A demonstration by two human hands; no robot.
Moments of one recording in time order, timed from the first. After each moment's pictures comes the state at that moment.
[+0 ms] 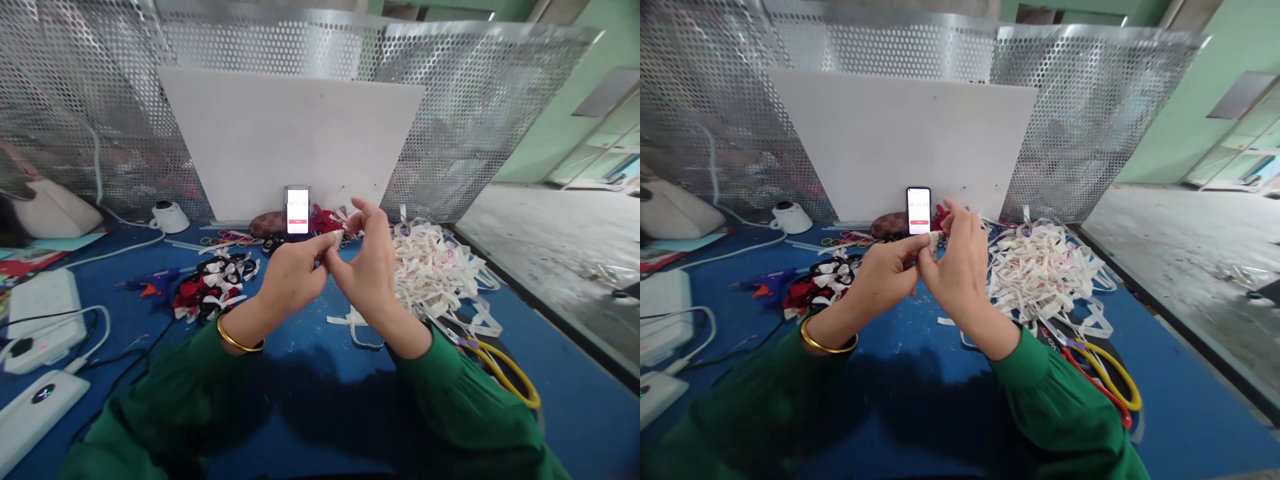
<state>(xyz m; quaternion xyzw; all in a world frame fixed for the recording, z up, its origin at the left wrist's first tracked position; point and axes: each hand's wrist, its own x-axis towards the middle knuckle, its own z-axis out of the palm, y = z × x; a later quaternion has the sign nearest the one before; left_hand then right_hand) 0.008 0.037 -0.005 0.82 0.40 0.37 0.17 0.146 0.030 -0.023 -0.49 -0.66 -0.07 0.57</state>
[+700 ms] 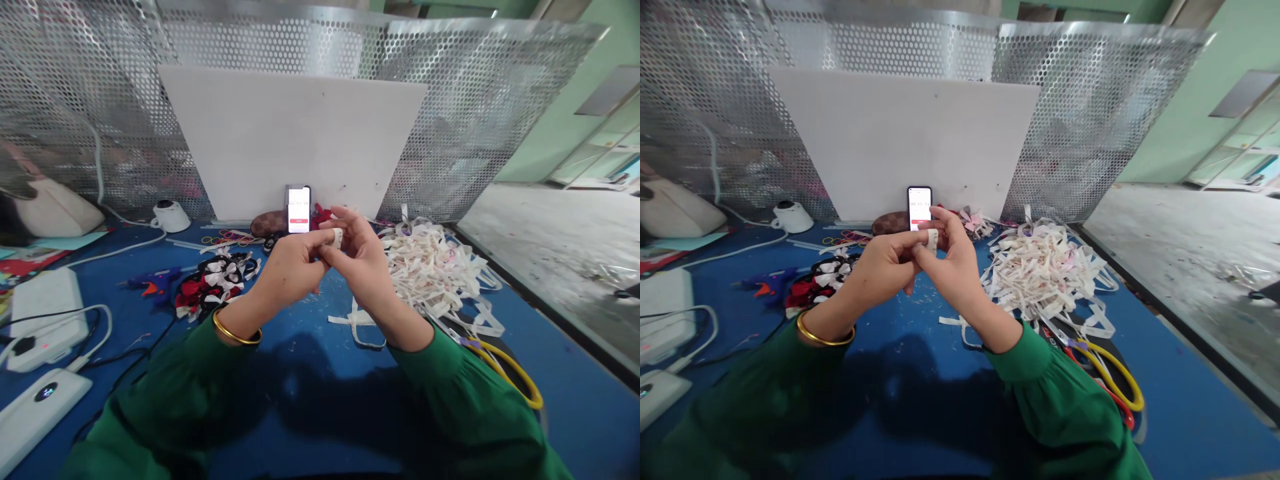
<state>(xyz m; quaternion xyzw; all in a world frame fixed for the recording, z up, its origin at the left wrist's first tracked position) 0.002 0.044 -0.004 0.78 0.38 0.38 0.34 0.141 0.043 -0.030 -0.36 -0.62 0.31 0.63</state>
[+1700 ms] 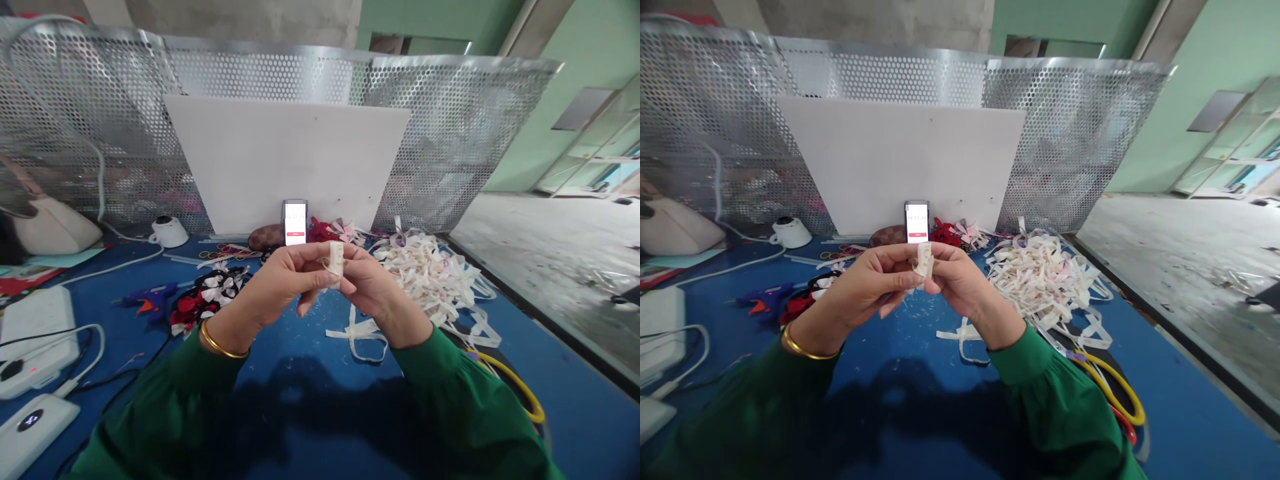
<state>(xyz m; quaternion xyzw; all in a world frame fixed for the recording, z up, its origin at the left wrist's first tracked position) -0.007 0.040 0.012 0.62 0.26 0.35 0.66 0.156 0.046 -0.020 -0.26 -0.46 0.67 0.53</state>
